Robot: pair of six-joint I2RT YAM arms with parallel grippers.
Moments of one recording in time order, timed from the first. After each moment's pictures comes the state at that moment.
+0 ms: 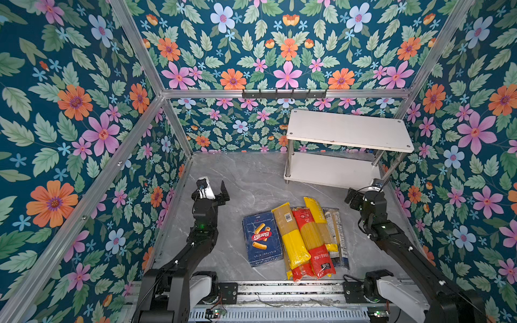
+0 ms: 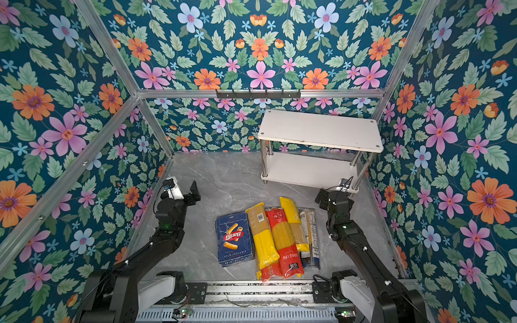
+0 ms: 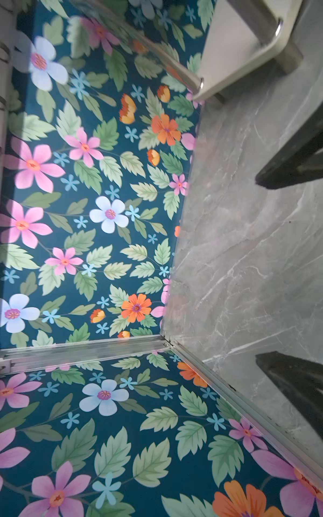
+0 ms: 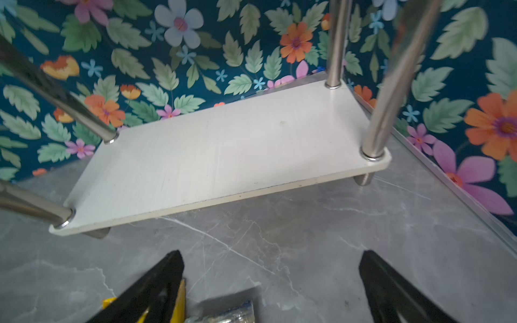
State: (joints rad) left arm -0.14 1.07 0.37 0.66 -0.24 -0.14; right arm 0.16 0.91 0.54 -0.07 0.32 0.43
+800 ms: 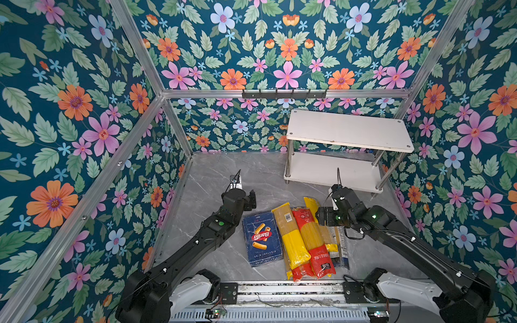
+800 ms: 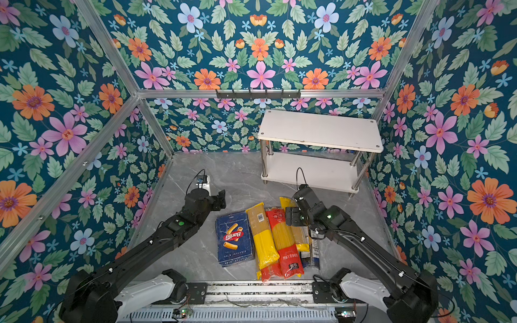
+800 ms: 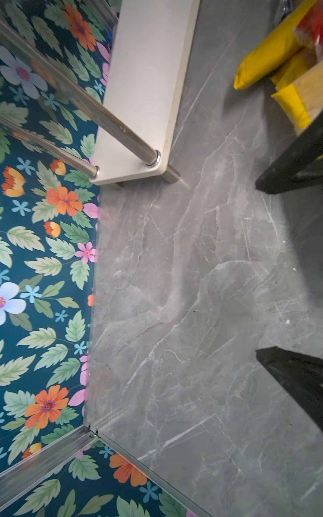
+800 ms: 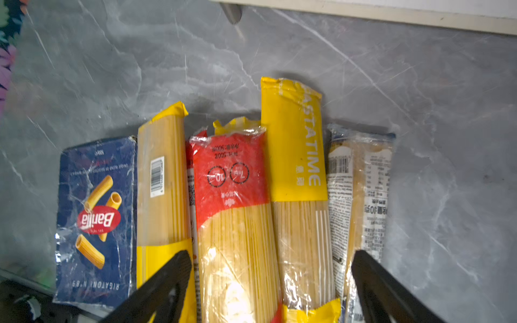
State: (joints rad) left arm -0.56 1.08 0.68 -0.11 -0.39 -0.32; right arm 0.68 1.10 0.97 -0.84 0.11 0.56
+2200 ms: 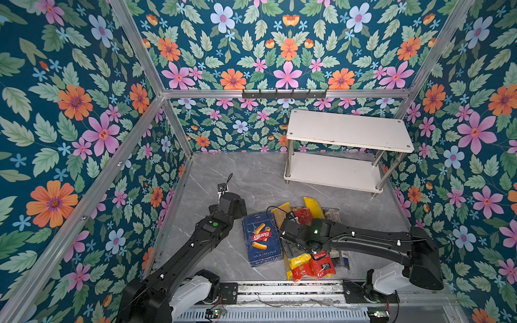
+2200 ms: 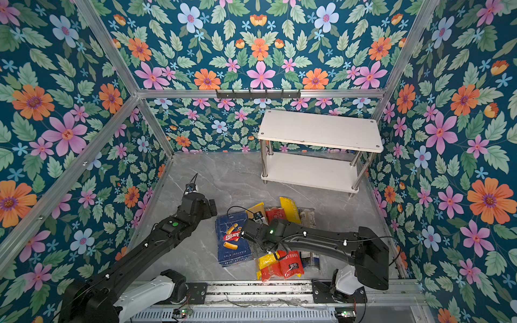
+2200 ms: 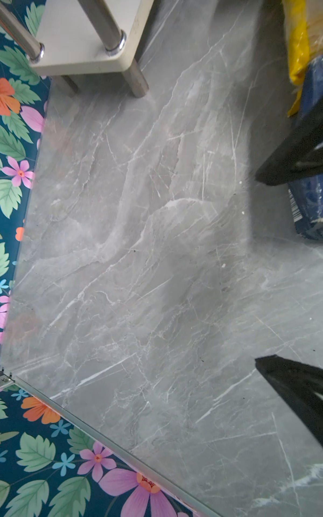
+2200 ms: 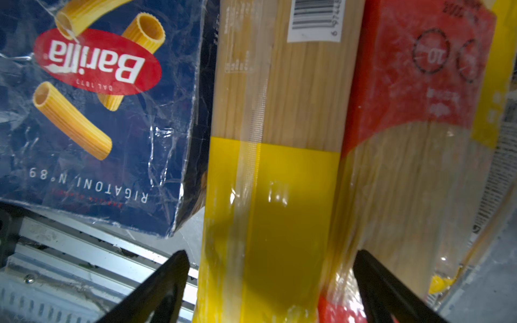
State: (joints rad) left arm -0.45 1.03 0.65 -0.35 -0.41 -0.46; right arm 1.19 1.54 1.17 -0.96 0.22 0.76
